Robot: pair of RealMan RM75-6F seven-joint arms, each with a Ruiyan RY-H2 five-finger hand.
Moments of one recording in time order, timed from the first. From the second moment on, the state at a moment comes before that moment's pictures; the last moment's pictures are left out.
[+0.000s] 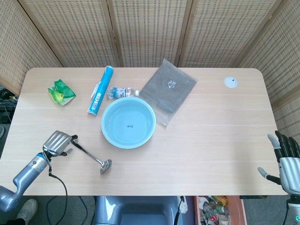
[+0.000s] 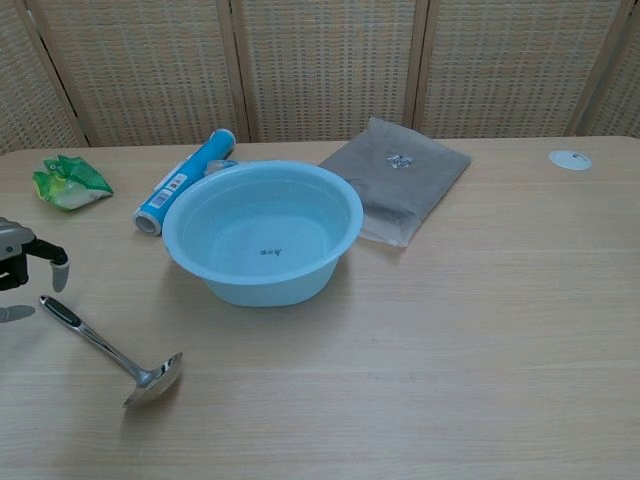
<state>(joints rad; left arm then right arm) -0.52 -1.46 0.03 -1.00 1.65 0.94 -0.14 0.03 -1.05 0.07 -1.66 -1.53 1.55 0.00</state>
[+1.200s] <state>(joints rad) -0.56 -1.60 0.07 -0.87 1.59 0.89 -0.03 0.04 -1.05 0.08 -1.64 -1.51 1.52 0.01</state>
